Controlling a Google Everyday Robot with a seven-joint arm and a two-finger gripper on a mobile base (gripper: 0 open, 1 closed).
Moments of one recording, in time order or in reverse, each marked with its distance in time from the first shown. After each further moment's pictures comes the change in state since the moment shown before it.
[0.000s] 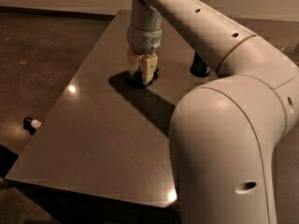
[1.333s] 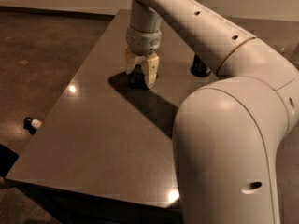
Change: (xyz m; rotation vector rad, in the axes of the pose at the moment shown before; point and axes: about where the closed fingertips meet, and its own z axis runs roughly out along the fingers) arm 0.000 0.000 0.005 0.000 -0.001 -0.003
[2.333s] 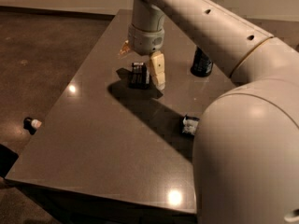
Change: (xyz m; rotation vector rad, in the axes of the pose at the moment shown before) arm -0.009 0.014 -0.017 0.030 0.044 0.019
